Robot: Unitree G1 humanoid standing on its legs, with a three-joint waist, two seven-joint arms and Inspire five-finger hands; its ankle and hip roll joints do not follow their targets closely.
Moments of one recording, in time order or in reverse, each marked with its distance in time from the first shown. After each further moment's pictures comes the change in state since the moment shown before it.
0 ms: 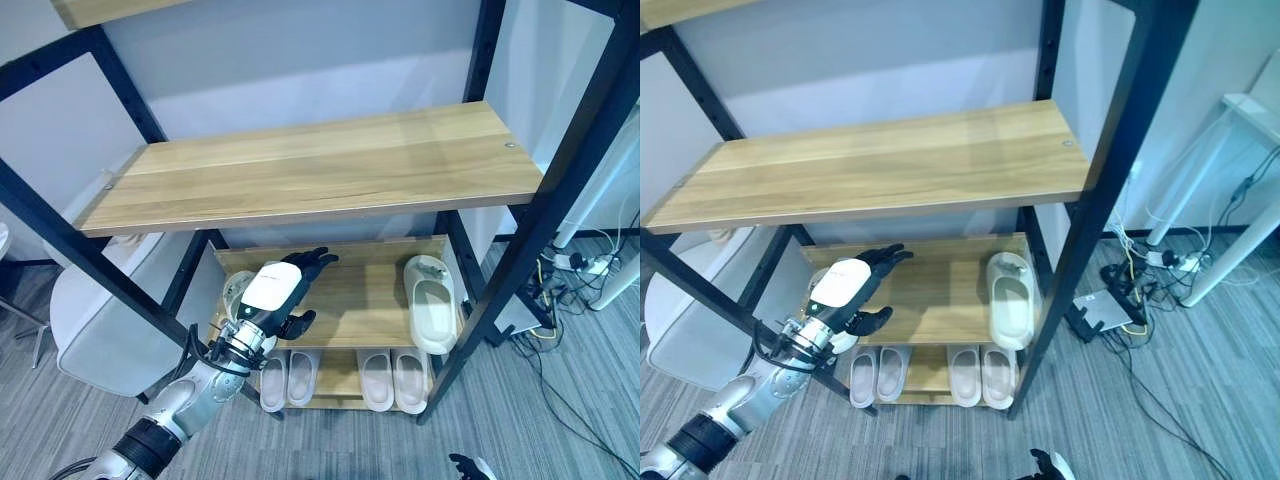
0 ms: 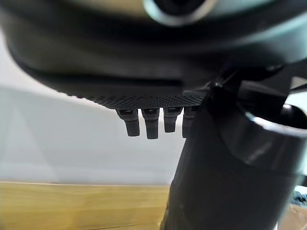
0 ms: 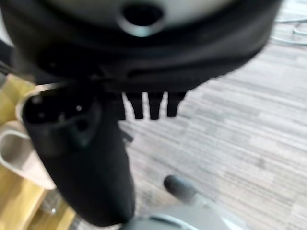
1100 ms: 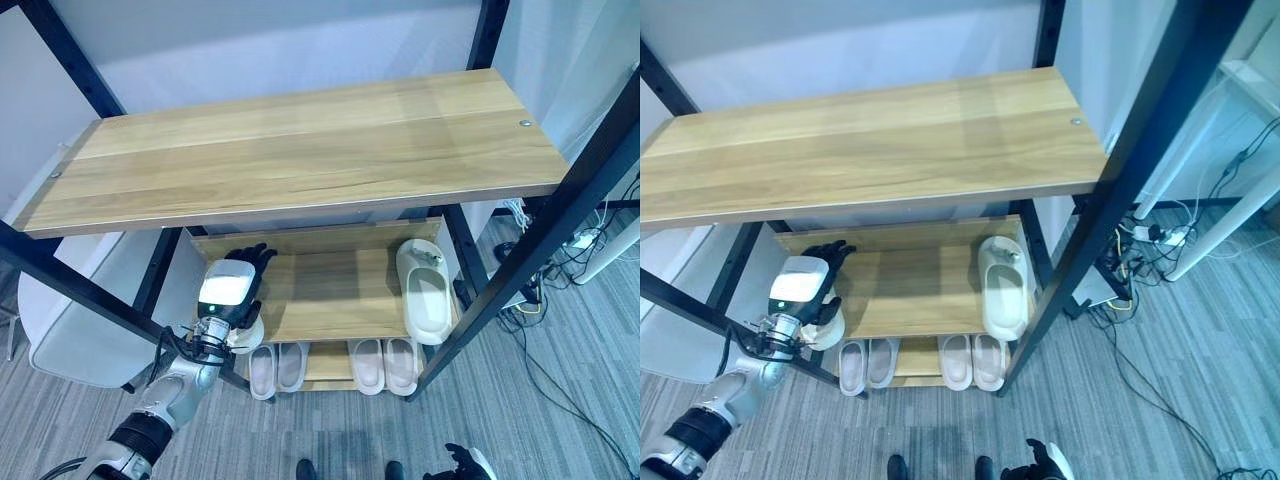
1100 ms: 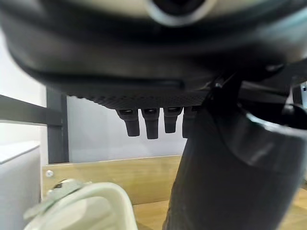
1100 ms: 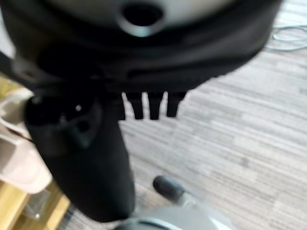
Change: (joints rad) left arm -0.028 0.002 0.105 0.211 0.064 0.153 0.105; right arm -0.036 0.011 0.013 0.029 0.000 -0.006 -0.015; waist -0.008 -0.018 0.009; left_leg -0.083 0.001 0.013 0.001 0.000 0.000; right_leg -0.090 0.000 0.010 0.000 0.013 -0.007
